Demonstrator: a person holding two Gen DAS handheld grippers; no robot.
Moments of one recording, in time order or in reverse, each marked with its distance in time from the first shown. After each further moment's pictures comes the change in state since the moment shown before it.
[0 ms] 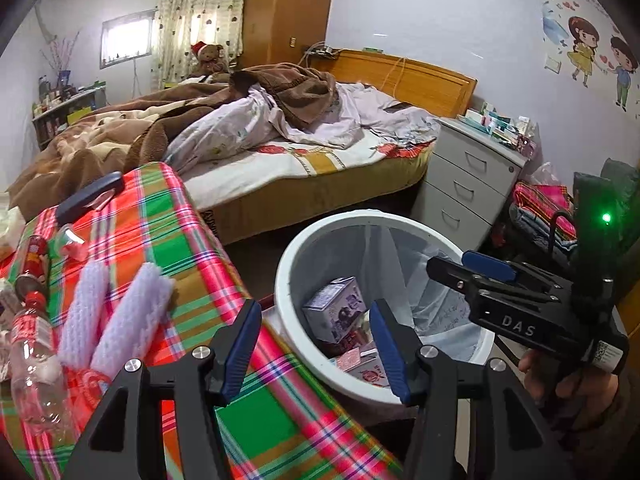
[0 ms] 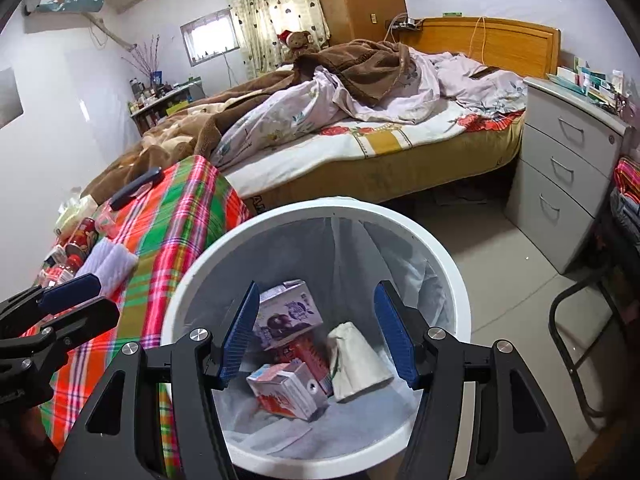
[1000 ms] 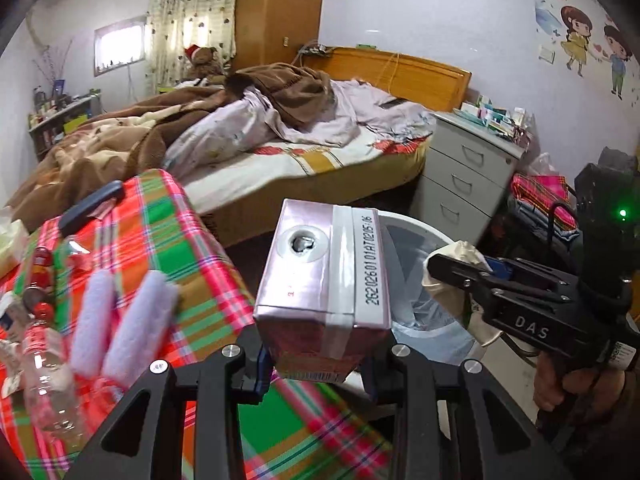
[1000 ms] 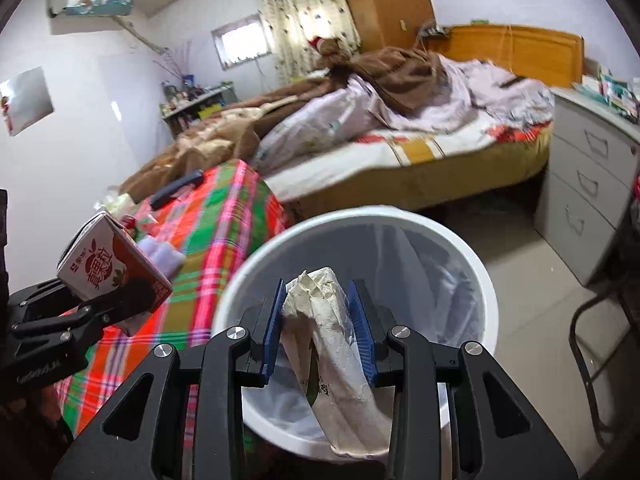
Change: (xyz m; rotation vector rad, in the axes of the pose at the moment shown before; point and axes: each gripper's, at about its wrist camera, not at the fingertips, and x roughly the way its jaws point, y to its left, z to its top) left arm 0.003 -0.008 0.006 0.048 0.017 -0.003; right arm 0.002 0.009 -0.001 -0.014 0.003 0.095
